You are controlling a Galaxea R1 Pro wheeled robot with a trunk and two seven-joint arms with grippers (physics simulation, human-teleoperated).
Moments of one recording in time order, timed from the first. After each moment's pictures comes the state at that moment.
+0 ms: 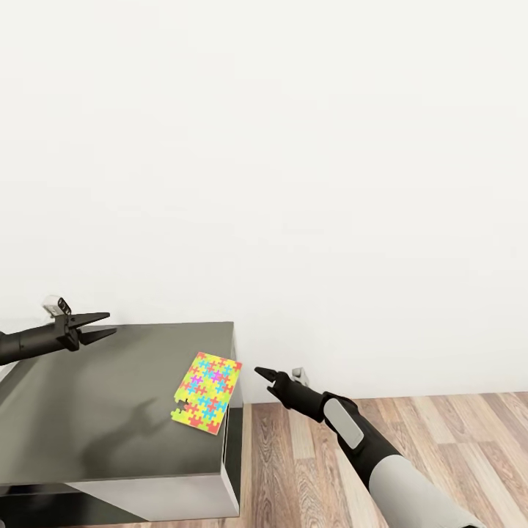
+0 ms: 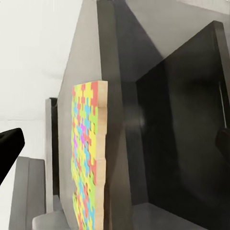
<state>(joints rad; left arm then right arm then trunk) -0.88 0.66 -0.01 -0.63 0.45 0.94 -1.49 -0.66 0.08 0.26 -0.58 -0.99 0.50 0.48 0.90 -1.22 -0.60</state>
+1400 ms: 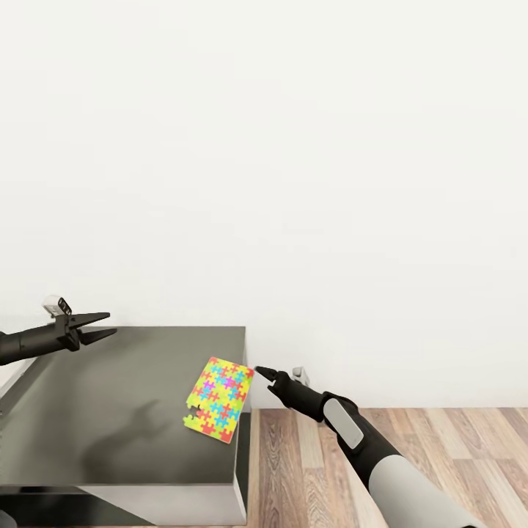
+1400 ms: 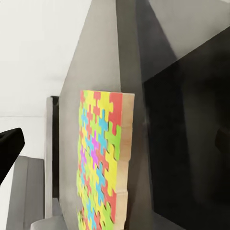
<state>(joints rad) -0.88 0.66 -0.01 -0.63 0.45 0.94 -1.49 -0.66 0.08 0.26 -0.58 -0.99 0.48 0.48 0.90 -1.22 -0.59</state>
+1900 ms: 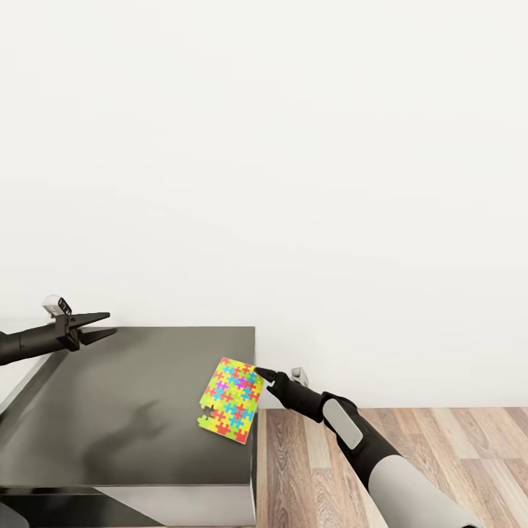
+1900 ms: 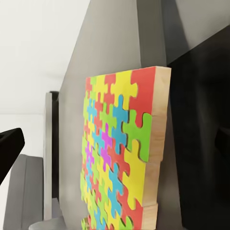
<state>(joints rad) -0.88 0.66 -0.01 -0.63 0.45 0.94 -1.49 -0.66 0.08 0.27 -0.58 -0.99 0.48 0.48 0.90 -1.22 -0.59</state>
